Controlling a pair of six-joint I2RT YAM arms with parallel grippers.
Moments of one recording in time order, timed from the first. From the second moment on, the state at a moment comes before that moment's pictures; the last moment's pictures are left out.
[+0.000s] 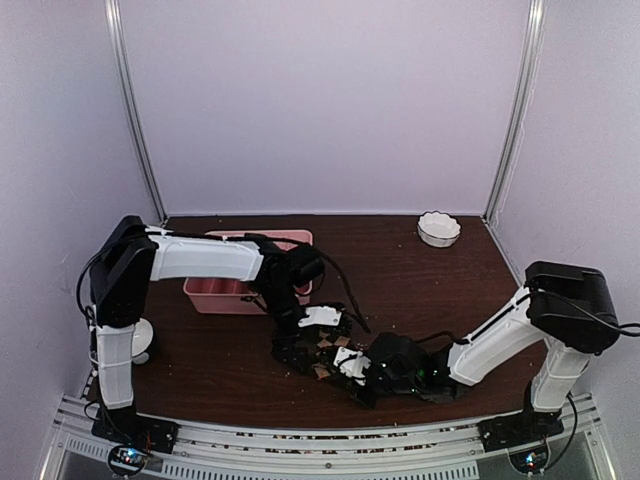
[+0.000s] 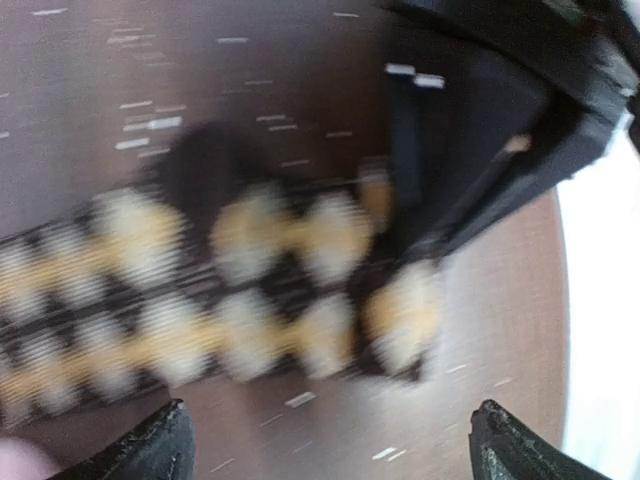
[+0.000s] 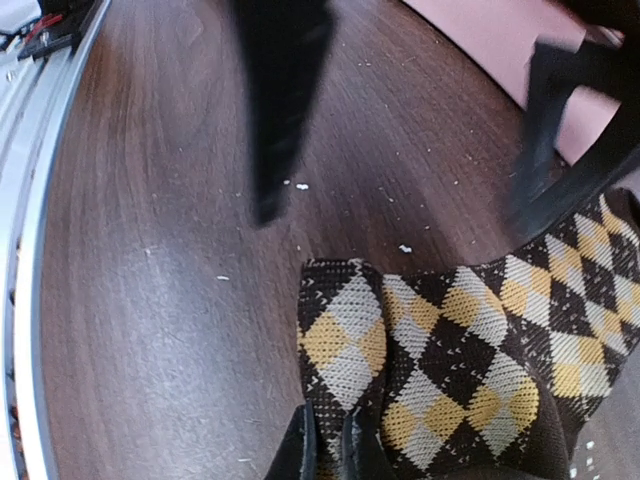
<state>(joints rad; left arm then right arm) -0.90 2.06 1.51 -0.91 0.48 0.80 1.21 1.78 0.57 0.59 0.01 -0.07</state>
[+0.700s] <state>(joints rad) -0.82 1.82 1.38 -0.61 0.14 0.56 1.13 1.81 0.62 0.55 -0.25 0.25</state>
